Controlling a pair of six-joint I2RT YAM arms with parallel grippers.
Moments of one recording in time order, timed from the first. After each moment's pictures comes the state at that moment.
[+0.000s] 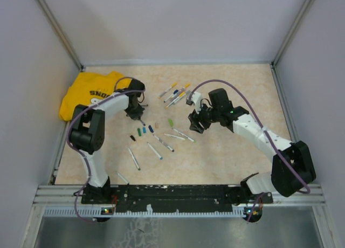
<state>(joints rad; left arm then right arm) -0.34 1.93 1.32 -0.63 -0.30 -1.02 0.49 1.35 0.96 -0.38 -0.48 -0.39</state>
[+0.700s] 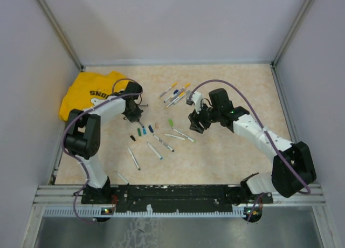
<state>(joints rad) -0.33 1.84 1.22 -0.59 -0.27 -1.00 0.49 1.35 0.96 -0.38 -0.48 -0.39</state>
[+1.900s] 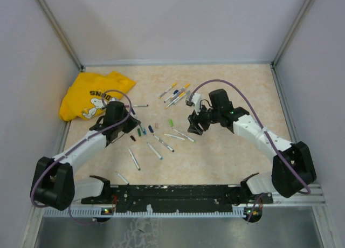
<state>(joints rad) -0.33 1.26 0.69 -0.17 -0.06 -0.90 0.49 1.35 0.95 -0.38 -0.56 -0.37</state>
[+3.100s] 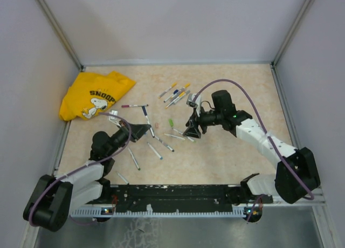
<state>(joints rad) -0.34 1.02 0.13 0.97 0.43 -0.88 0.49 1.29 0.90 -0.29 -0.82 -0.29</state>
